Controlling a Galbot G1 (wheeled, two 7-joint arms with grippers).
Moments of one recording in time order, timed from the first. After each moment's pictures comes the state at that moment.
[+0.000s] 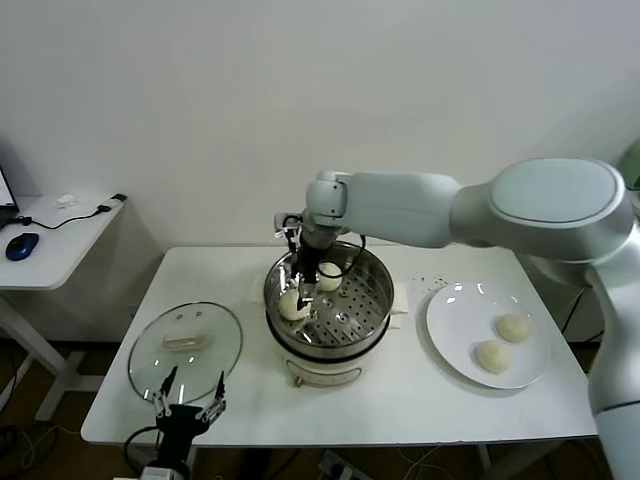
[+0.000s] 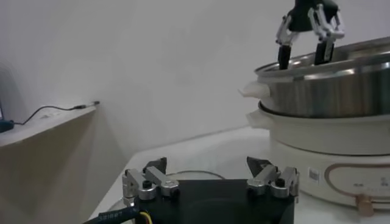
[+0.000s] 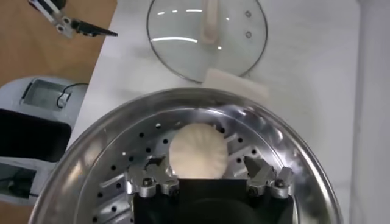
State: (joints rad) left arm 1.72 -1.51 -0.62 -1.98 0.13 -0.09 0.01; right arm 0.74 1.39 -1.66 1.08 0.96 -0.36 -0.94
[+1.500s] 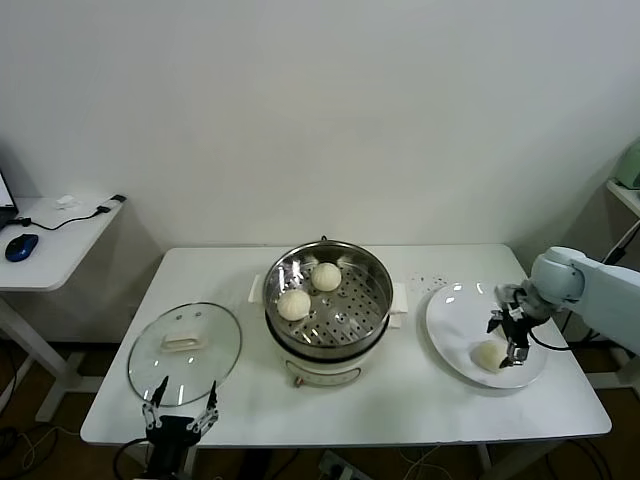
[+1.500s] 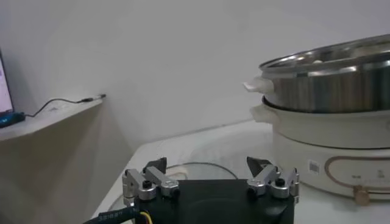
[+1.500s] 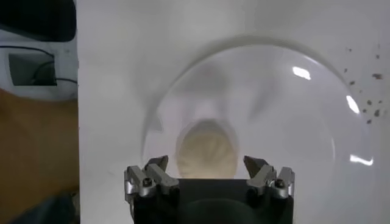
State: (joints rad) left arm 1.79 -1.51 -0.64 -2.02 0.10 -0.08 0.01; right arm 0.20 0.57 -1.20 1.20 0.14 -0.21 -1.05
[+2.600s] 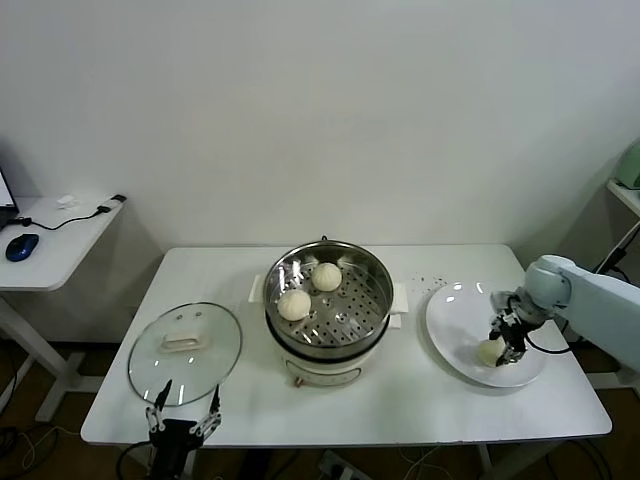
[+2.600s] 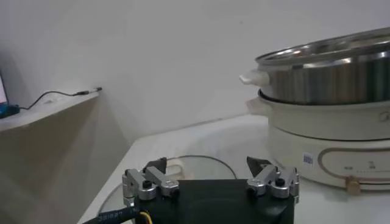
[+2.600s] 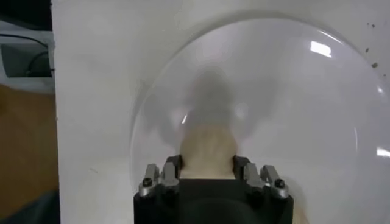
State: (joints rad) left arm 1.79 -1.51 -0.63 -2.01 0.10 -0.07 0.01; right arm 0.14 0.62 -1.13 1.11 0.09 -0.18 -1.08
